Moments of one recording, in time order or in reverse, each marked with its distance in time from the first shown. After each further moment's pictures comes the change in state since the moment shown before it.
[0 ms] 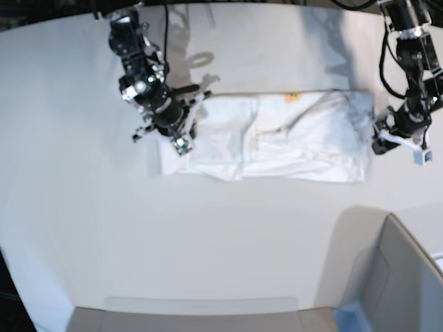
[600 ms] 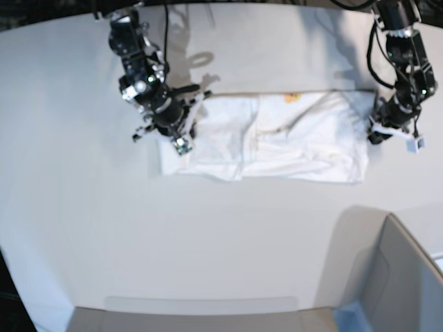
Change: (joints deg) left arm -0.3 2.9 0.0 -10.4 -0.8 -1.0 -7.6; right arm 0.0 0.0 0.0 0.0 0.0 0.0 0.0
